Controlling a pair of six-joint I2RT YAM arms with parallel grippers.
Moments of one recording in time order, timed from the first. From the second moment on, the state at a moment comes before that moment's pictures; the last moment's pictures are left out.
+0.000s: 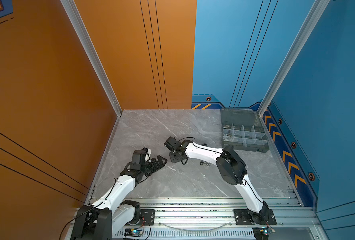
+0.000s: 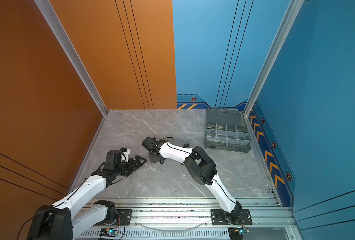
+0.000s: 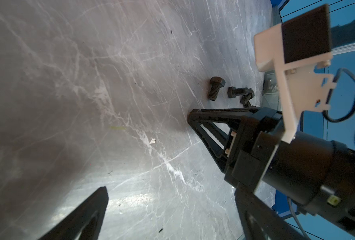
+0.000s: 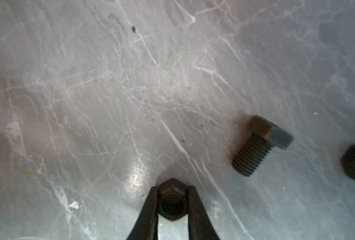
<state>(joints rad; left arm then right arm) -0.15 1.04 0.41 -0.18 0.43 -0.73 0.94 2.29 1.81 -0.73 0.15 0.53</state>
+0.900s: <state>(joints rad) -0.21 1.08 0.43 -0.18 0.43 -0.75 0.72 1.84 1.45 -0.63 0.03 0.44</state>
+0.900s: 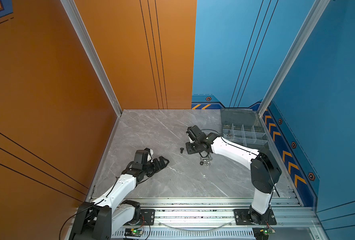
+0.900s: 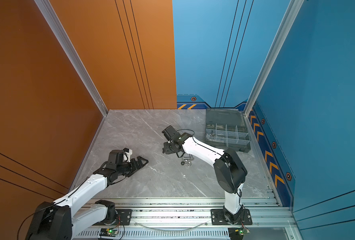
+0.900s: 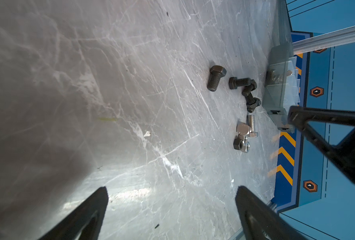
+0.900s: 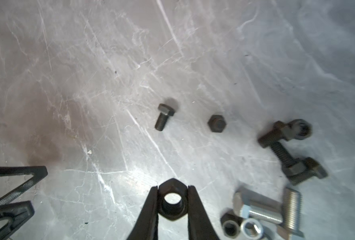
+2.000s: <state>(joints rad) -0.33 1.17 0.50 -0.08 0.39 -0.86 -0.01 1.91 1.49 -0.65 0.02 0.35</state>
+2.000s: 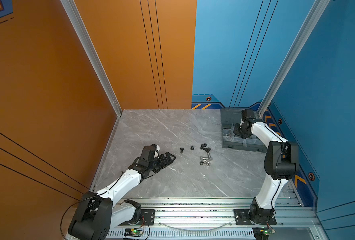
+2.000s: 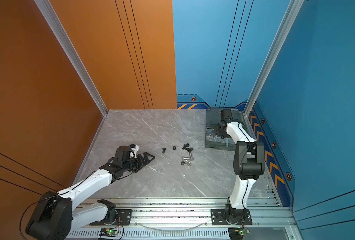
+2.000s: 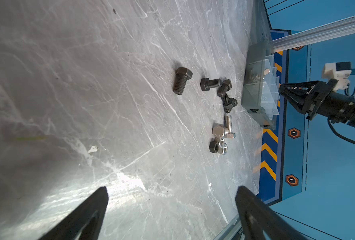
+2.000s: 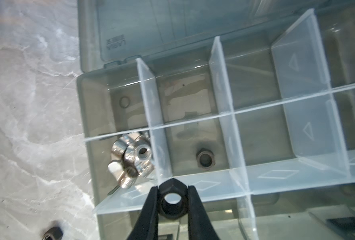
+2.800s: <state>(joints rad) -0.34 1.20 0.50 -0.05 0.39 -0.86 -0.04 2.01 1.56 -0.68 0.02 0.31</state>
